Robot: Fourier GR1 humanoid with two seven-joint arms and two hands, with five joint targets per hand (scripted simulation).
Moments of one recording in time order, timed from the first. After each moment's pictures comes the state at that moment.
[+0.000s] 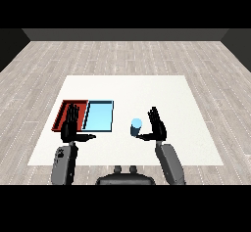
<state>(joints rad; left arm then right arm) -0.02 0.06 0.10 -1.65 0.12 -0.12 -0.36 -0.08 0.00 0.17 -1.47 -0.26 -0.04 -0.25</state>
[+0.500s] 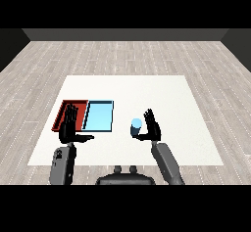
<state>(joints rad) -0.01 0.07 0.11 -1.67 0.14 -0.13 -0.36 -0.12 0.00 0.23 -1.31 -0.33 -0.08 -0.35</state>
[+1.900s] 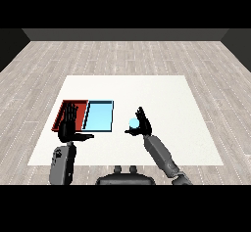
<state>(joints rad) -0.03 0.08 0.11 -1.68 0.15 -0.13 -0.33 -0.36 0.00 0.34 -0.95 -0.54 -0.13 -0.46</state>
